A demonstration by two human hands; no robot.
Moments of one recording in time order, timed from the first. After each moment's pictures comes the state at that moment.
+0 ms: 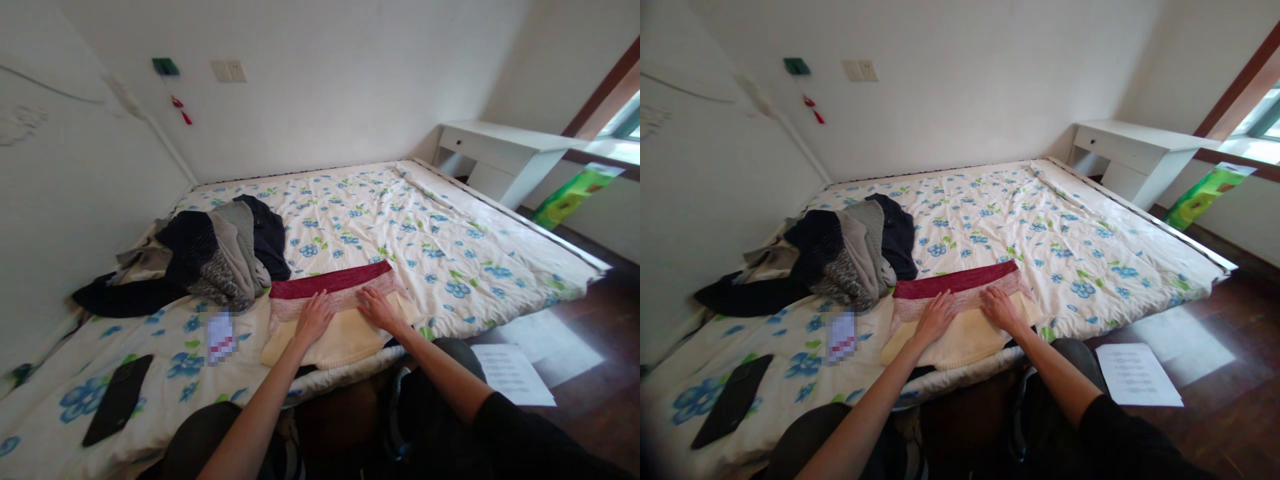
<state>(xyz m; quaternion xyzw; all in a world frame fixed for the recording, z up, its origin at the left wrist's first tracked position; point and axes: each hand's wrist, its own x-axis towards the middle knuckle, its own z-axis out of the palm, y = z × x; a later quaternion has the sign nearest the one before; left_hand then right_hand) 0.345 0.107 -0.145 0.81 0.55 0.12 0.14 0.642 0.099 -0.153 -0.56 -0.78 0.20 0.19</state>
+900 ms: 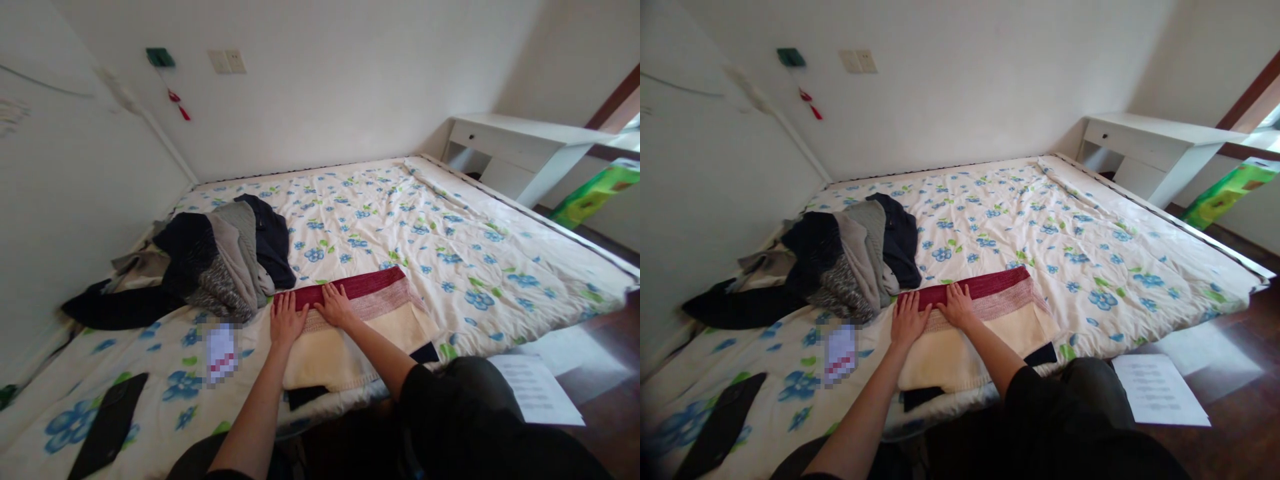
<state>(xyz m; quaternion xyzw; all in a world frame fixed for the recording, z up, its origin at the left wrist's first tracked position) 0.246 0.166 -0.179 0.70 0.70 0.16 0.03 0.456 0.201 -0.165 -0.54 -0.80 0.24 0.13</state>
